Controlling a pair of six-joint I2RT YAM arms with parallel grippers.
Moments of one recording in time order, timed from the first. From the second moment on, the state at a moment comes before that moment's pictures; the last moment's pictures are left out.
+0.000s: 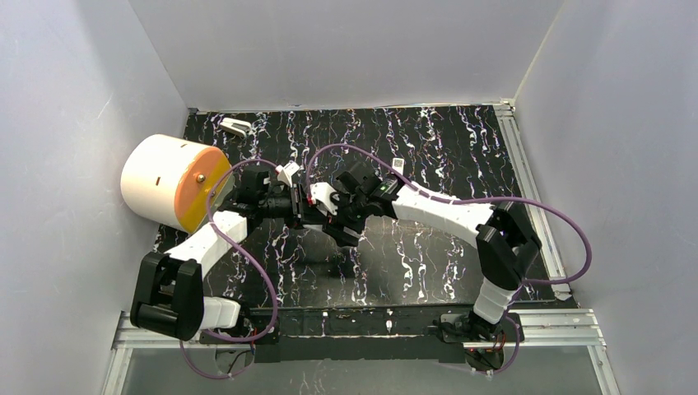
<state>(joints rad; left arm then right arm) -0.26 1.30 0.70 -0.14 0.93 -0.70 0.94 1.74 1.34 -0.58 -0.36 -0.41</state>
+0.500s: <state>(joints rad) -0.25 1.35 0.74 -0.14 0.96 -0.71 0.83 1.41 1.12 -0.29 -0.48 -0.19</state>
